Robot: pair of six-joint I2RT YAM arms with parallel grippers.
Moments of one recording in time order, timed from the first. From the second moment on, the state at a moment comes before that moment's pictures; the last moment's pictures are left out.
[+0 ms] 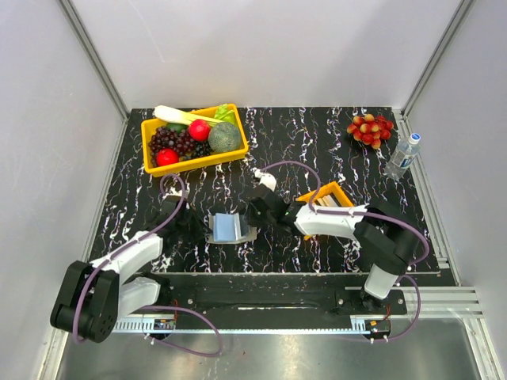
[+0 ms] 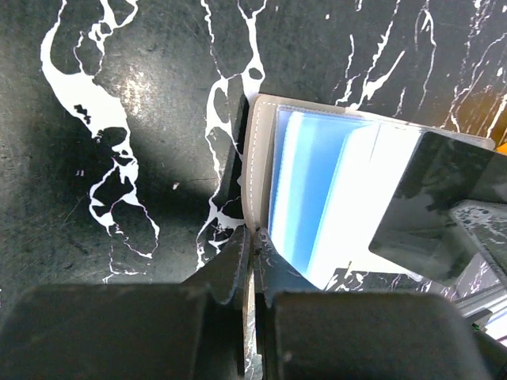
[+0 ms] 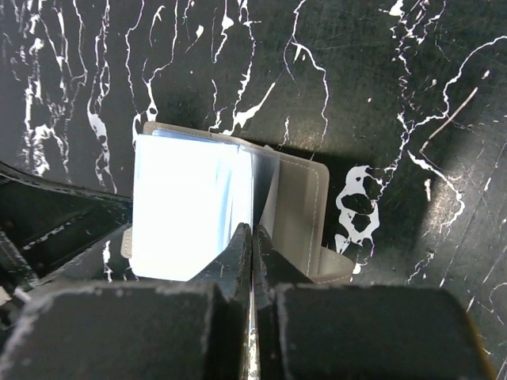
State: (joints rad) left arm -0.29 1.09 0.36 -0.16 0.20 -0.78; right arm 0.99 1.73 0.99 0.01 0.21 0.80
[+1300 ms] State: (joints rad) left arm -0.30 1.16 0.36 -0.10 0.20 -0.78; right arm 0.86 1.86 0.88 0.34 -0.17 1.04
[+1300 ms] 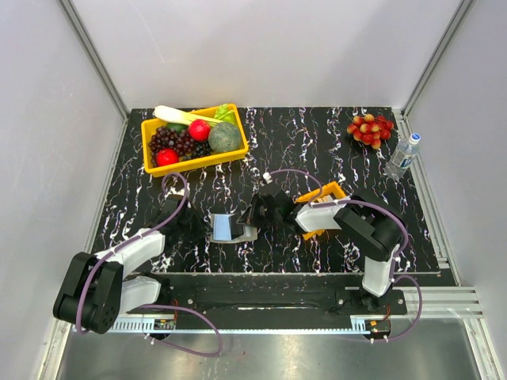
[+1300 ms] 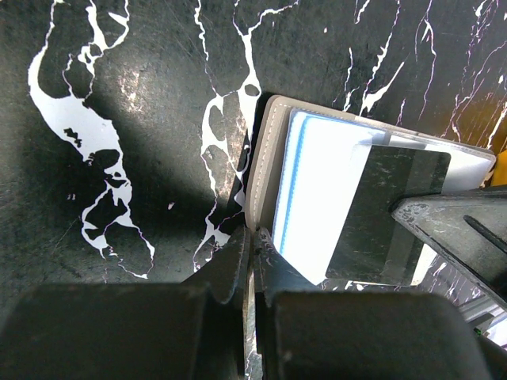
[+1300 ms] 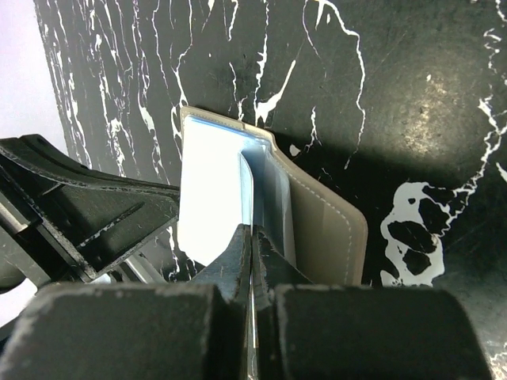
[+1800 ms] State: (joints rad) left arm -0.30 1.16 0.36 -0.10 0.20 -0.77; right arm 0.84 1.88 0.87 0.39 -0.18 0.98
